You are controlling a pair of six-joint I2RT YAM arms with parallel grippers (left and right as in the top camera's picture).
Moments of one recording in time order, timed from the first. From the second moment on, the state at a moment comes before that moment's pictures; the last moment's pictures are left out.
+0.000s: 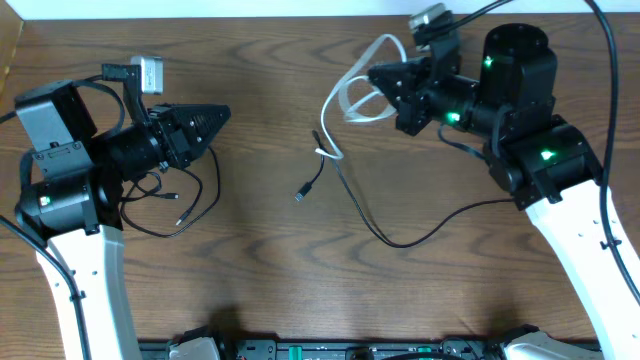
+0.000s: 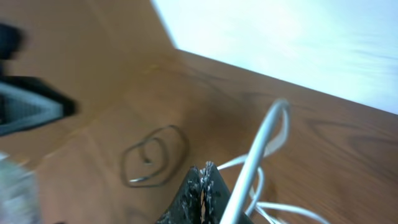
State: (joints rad) left arm 0.29 1.22 1.34 -0.83 1.07 -0.09; right arm 0.38 1.39 1.45 -0.41 -0.58 0.20
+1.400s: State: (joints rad) left arm 0.29 1.22 1.34 -0.84 1.07 -0.04; right arm -0.19 1.31 1.58 -1.00 0.11 0.20
